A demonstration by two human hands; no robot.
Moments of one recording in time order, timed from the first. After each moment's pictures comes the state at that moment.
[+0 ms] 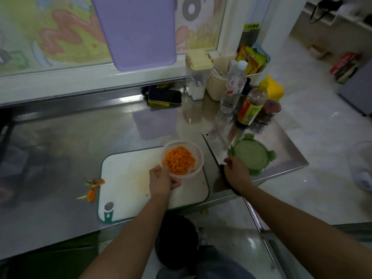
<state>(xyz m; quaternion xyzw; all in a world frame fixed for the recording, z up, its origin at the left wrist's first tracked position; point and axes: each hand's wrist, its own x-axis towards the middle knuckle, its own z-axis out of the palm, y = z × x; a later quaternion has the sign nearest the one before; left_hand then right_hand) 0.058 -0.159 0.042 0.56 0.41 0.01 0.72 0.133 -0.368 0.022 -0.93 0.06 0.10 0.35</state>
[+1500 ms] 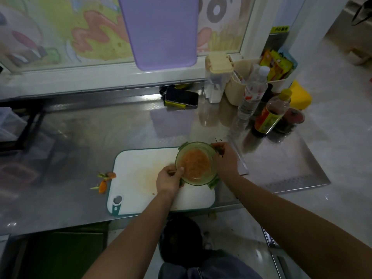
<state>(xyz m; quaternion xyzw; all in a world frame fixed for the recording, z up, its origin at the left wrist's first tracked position) 0.072 -0.156 0.033 0.67 0.42 0.00 0.61 0.166 -0.300 0.047 -0.84 0.03 0.11 0.53</state>
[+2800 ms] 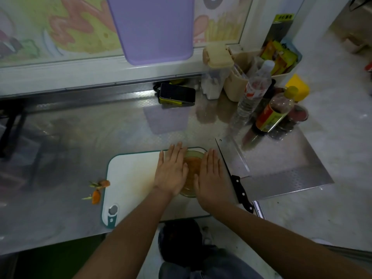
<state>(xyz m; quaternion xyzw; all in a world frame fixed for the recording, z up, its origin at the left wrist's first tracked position) 0.111 -0.131 0.033 0.99 0.04 -0.05 0.12 0.115 -0.268 0.029 -0.98 -0.17 0.02 0.05</state>
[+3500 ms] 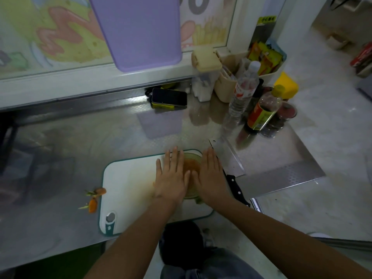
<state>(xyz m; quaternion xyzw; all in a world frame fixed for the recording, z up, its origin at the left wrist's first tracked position) 0.102 -0.150 0.030 0.99 0.06 -0.08 0.05 0.131 -0.282 0.026 -0.97 -0.18 0.09 0.13</state>
